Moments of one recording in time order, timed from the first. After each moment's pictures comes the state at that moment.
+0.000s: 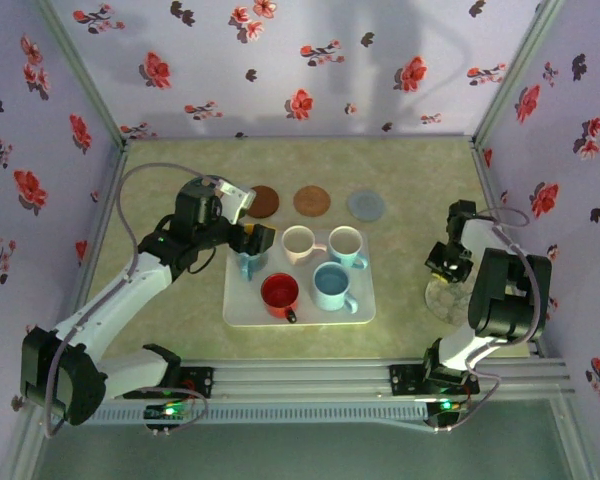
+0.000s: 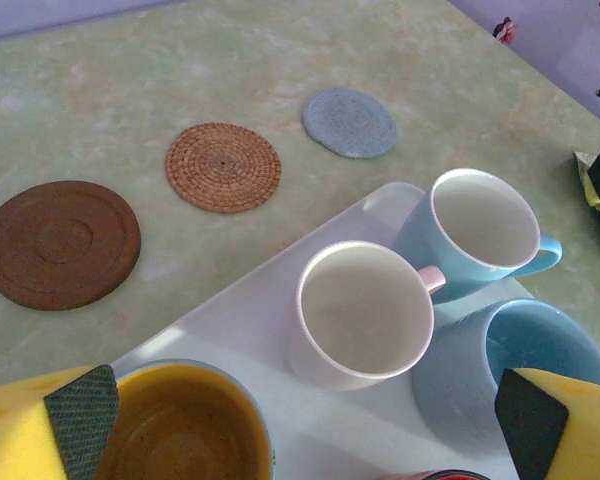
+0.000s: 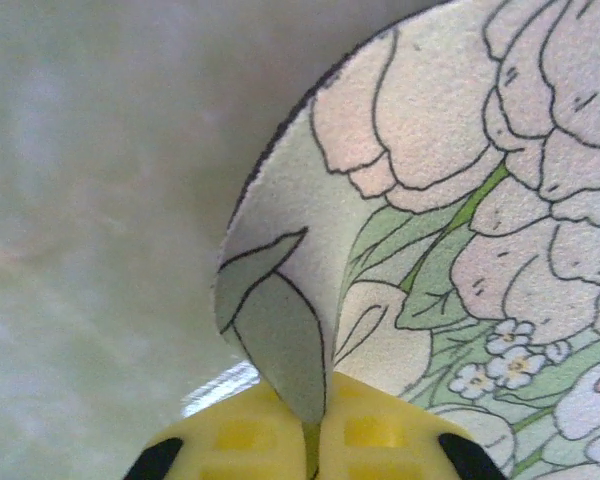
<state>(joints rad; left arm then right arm) -0.50 1.17 0.91 -0.32 0.31 -0.04 -0.17 1.59 0.92 -0.84 0.00 0.46</state>
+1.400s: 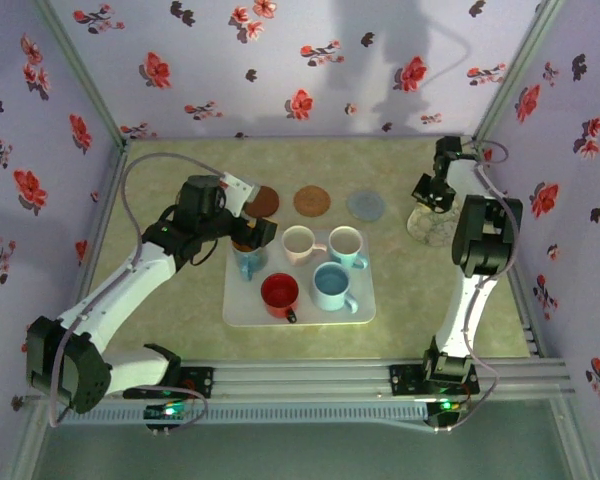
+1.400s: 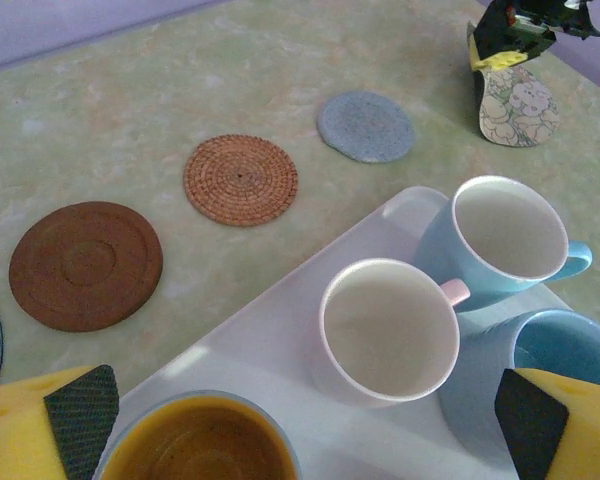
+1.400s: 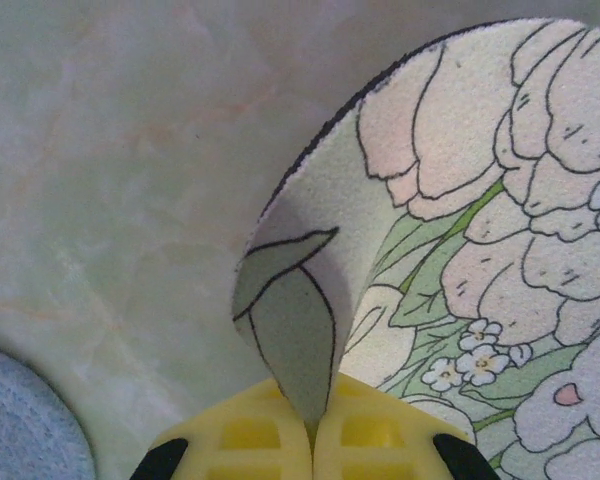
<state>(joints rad) -0.50 1.23 0.99 -0.36 0.29 0.02 -0.08 2.13 1.68 -0.83 -0.08 0.46</state>
